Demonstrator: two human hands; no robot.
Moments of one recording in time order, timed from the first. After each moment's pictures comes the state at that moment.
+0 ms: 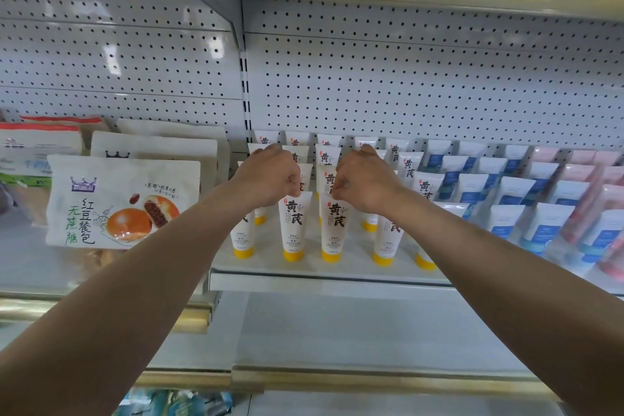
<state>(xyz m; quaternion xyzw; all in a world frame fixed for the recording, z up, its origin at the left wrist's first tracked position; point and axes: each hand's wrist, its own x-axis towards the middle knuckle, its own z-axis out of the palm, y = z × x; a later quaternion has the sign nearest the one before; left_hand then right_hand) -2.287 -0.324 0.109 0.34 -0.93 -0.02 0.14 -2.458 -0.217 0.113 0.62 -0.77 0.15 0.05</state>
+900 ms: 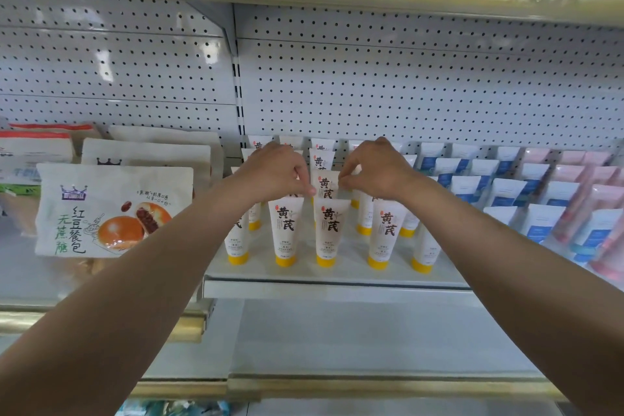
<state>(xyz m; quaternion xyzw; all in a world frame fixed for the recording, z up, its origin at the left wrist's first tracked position) -2.299 -0.313 0.131 0.31 -0.93 -0.11 0.17 -2.475 -0.202 0.144 0.61 -0.78 0.16 0.02</state>
